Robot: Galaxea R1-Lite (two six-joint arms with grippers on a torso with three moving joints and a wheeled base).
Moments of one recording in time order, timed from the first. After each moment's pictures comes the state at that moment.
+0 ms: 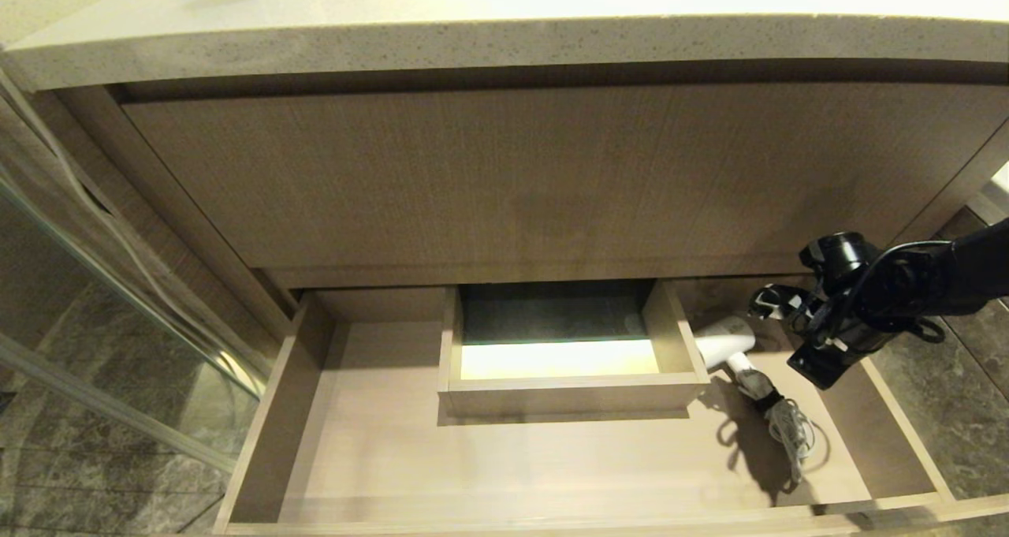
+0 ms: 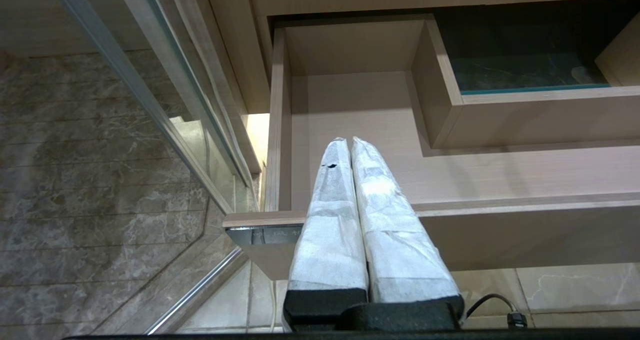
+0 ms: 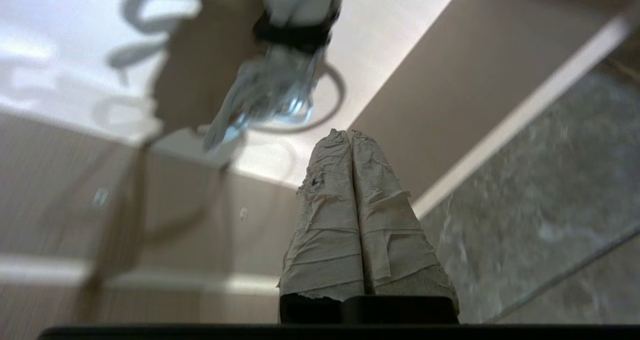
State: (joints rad) left arm 0.00 0.00 0.00 0.00 0.00 0.01; right arm -0.07 2.11 -1.29 0.20 -0.23 -0.71
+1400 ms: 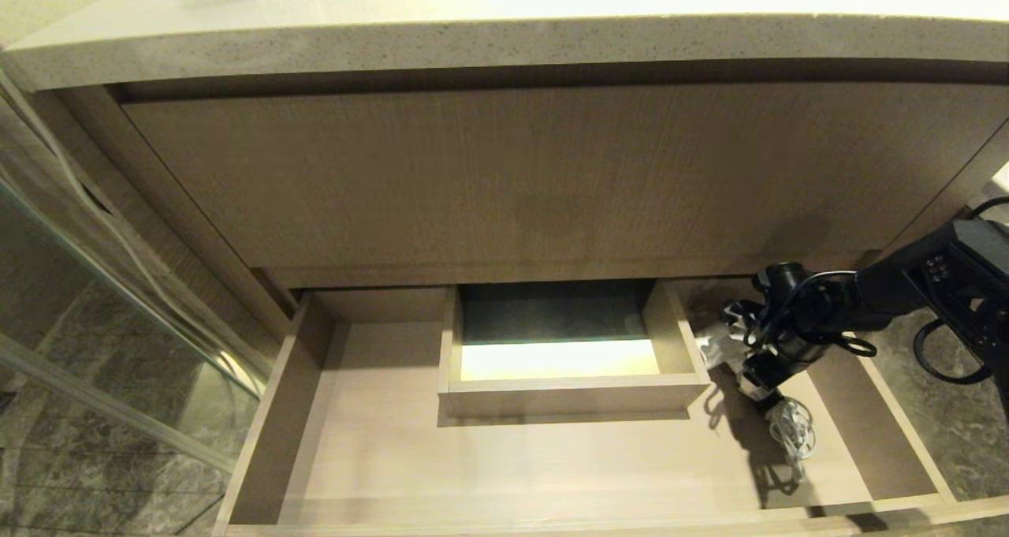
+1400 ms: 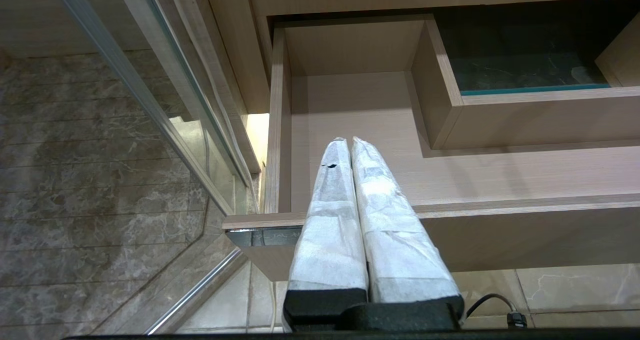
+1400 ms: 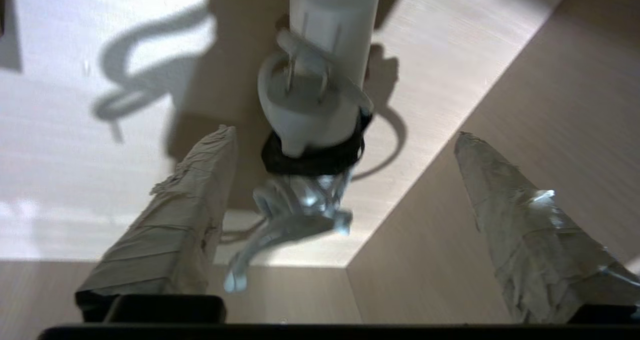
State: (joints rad) left arm 0.00 0.00 0.00 0.00 0.00 0.01; right arm -0.07 2.43 -1.53 0.17 -0.23 -0.53
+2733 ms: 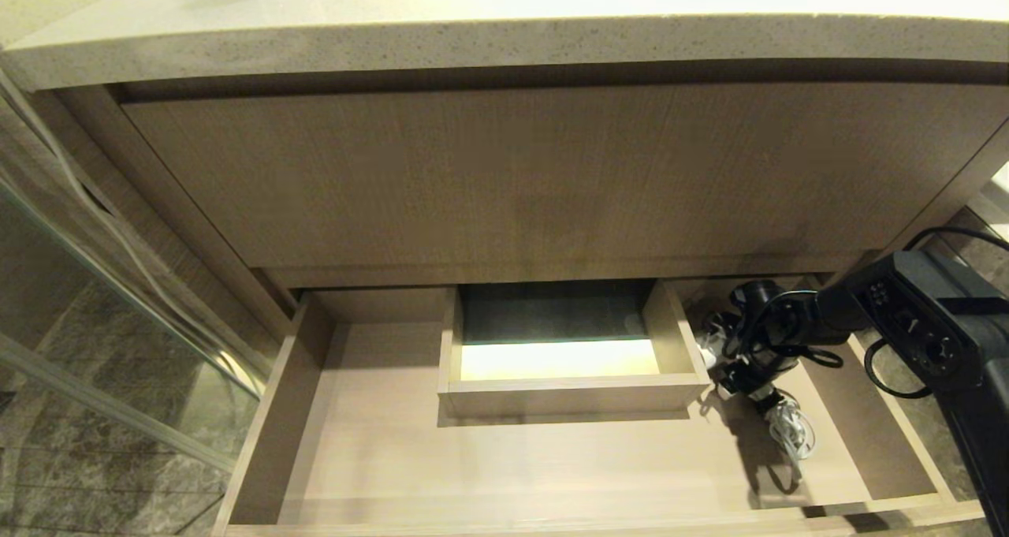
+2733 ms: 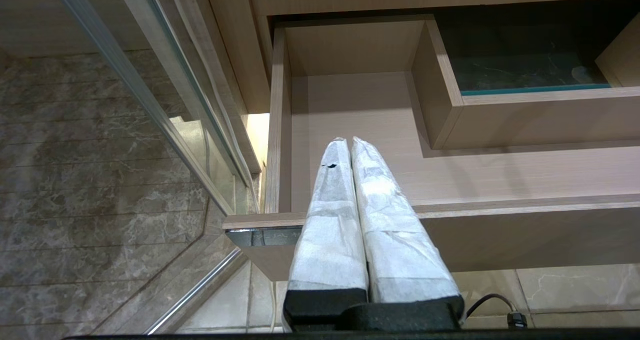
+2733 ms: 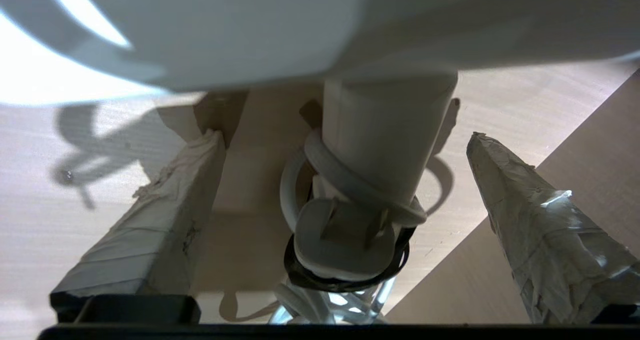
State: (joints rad) left arm 0.00 0.00 0.00 0.00 0.00 0.01; right arm -0.06 2.61 -1.70 0.16 -0.22 -0.48
